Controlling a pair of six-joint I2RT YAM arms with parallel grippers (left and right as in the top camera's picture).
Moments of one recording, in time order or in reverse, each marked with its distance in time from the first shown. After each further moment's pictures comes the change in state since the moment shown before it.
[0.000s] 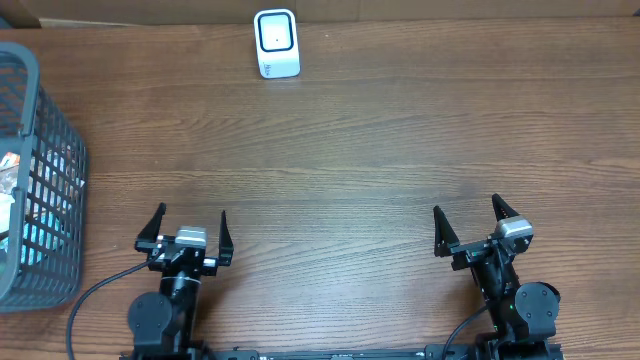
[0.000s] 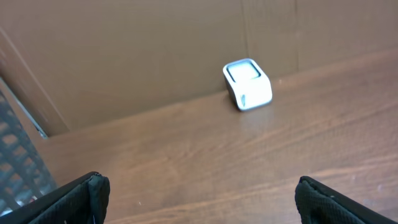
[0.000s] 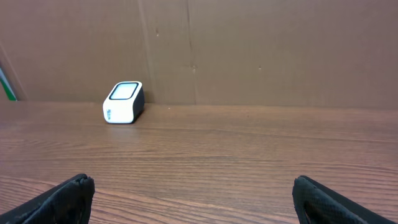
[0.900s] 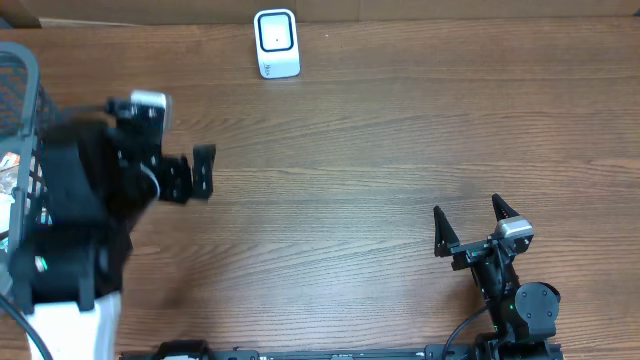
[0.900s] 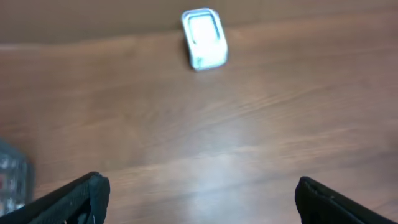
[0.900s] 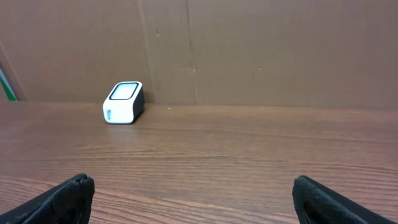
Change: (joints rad) left arm 0.000 1.060 1.329 -0.898 0.131 -0.156; right arm 0.000 -0.001 0.000 0.001 0.000 0.000
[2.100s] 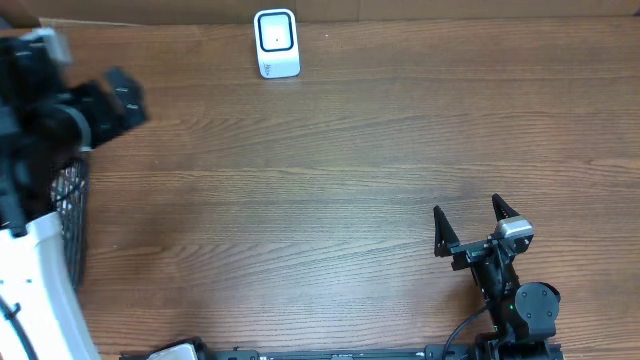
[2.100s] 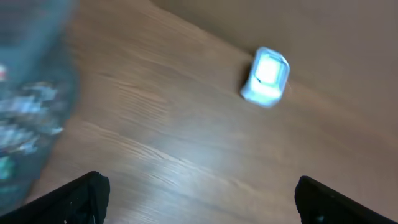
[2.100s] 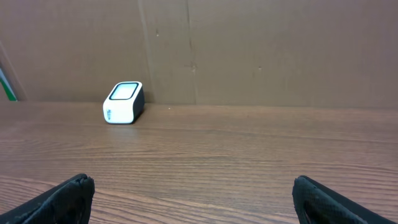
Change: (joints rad) left arm 0.273 0.316 0.535 -0.308 -0.040 -0.386; right arm 0.000 0.000 0.000 -0.001 0.000 0.000
